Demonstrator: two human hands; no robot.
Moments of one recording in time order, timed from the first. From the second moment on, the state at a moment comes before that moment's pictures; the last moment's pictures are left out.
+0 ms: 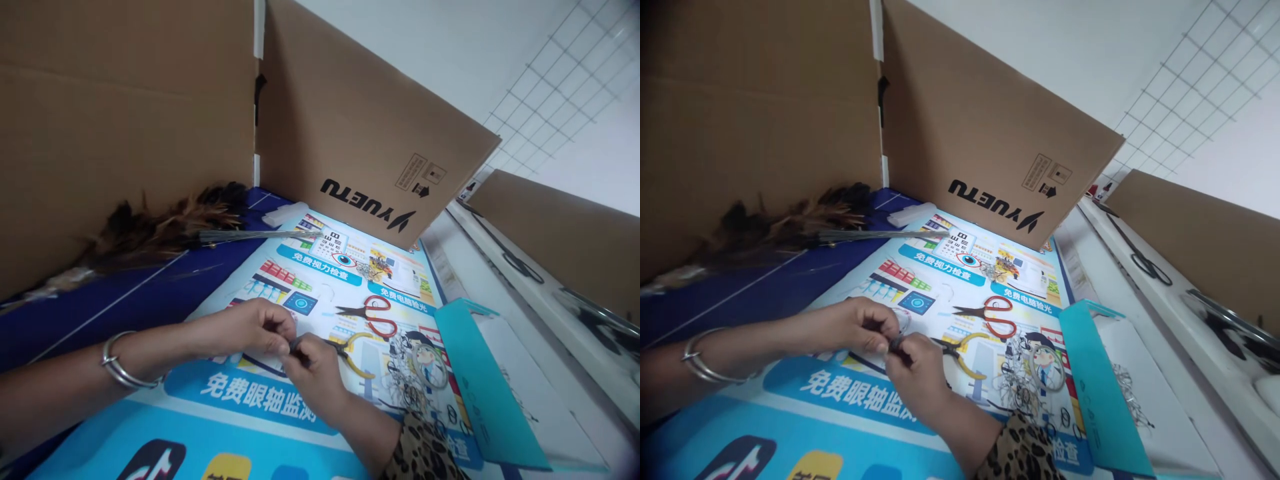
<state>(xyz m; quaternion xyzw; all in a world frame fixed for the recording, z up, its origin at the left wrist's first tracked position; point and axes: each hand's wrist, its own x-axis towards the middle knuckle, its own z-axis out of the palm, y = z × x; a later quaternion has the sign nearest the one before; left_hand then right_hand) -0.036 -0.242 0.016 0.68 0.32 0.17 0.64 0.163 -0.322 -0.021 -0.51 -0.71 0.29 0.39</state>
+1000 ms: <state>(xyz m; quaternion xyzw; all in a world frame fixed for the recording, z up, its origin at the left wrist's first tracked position) -0.041 -0.251 -0.010 0.75 0.22 0.25 0.56 0.167 -0.321 -0.032 -0.46 -0.75 0.31 0.36</state>
